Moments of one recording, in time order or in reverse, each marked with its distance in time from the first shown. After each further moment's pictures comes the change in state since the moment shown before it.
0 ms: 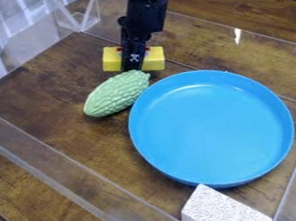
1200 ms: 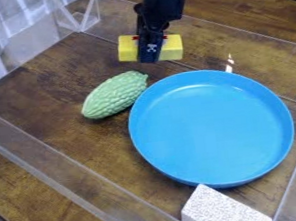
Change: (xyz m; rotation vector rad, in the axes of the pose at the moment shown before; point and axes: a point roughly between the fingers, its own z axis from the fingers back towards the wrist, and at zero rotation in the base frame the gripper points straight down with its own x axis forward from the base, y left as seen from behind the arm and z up) arm 0.016 -0.007 0.023 0.053 -0.028 -0.009
